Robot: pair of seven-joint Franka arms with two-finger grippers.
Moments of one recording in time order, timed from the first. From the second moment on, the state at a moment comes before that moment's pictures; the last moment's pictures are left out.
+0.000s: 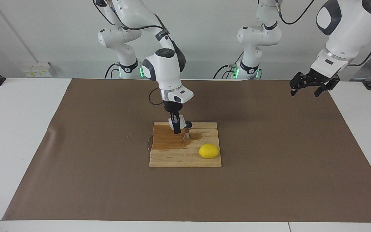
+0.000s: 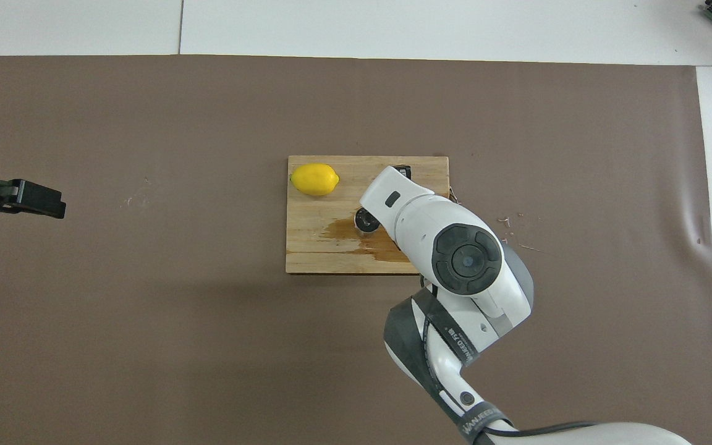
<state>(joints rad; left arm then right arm) -0.08 -0.02 0.05 -1.66 -0.01 1.61 0.08 0.54 0.21 -0.03 -1.99 -0.17 2.57 -1.02</state>
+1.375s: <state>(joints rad) -0.08 -0.02 0.05 -1.66 -0.01 1.61 0.08 0.44 0.20 -0.04 -1.99 0.67 2.58 -1.48</state>
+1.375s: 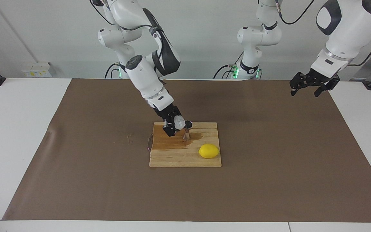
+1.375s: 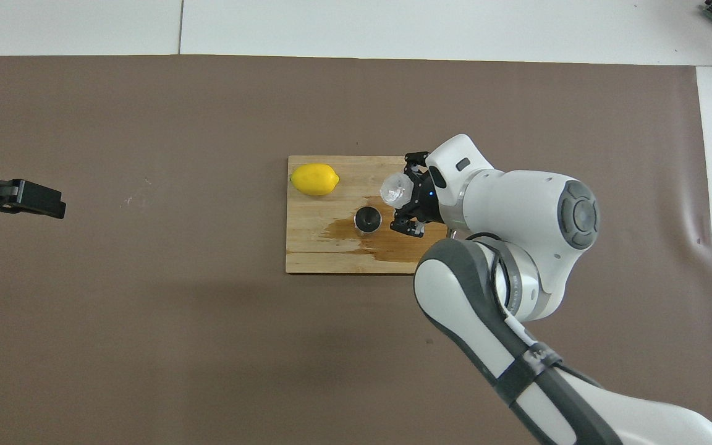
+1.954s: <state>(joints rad) -0.08 -0.02 0.05 -1.66 -0.01 1.61 0.08 0.23 0.20 -0.04 -2.07 1.05 2.43 -2.00</state>
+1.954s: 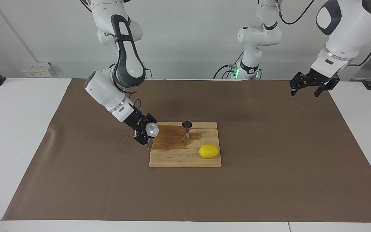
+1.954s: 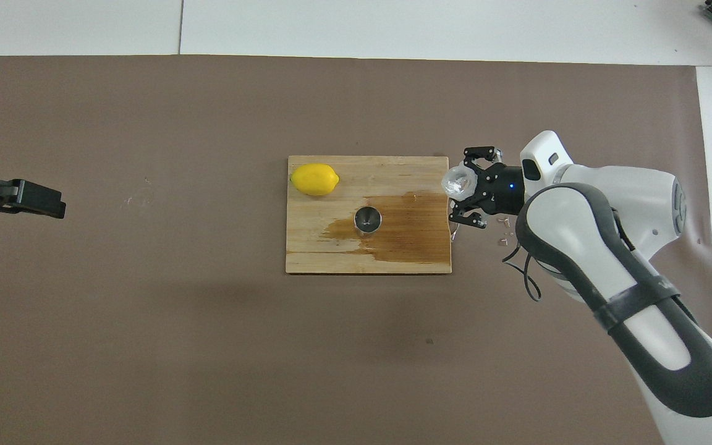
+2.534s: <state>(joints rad) -0.08 -0.02 0.05 -1.66 -0.01 1.61 0.08 -0.01 0.31 -0.04 -2.13 1.19 2.22 -2.46</state>
